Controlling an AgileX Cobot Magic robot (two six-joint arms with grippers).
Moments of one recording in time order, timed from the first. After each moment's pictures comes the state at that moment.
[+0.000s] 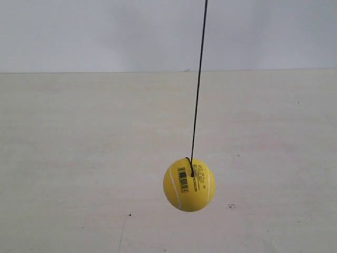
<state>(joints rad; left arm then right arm) -0.04 0.00 0.00 0.03 0.32 0.00 0.28 0.01 -0.16 -0.51 -0.09 0.79</state>
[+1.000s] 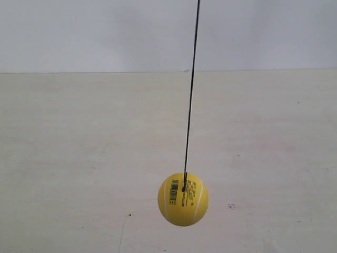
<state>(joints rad) -0.04 0.00 0.00 0.03 0.32 0.00 0.28 0.01 -0.04 -0.32 0.17 0.79</state>
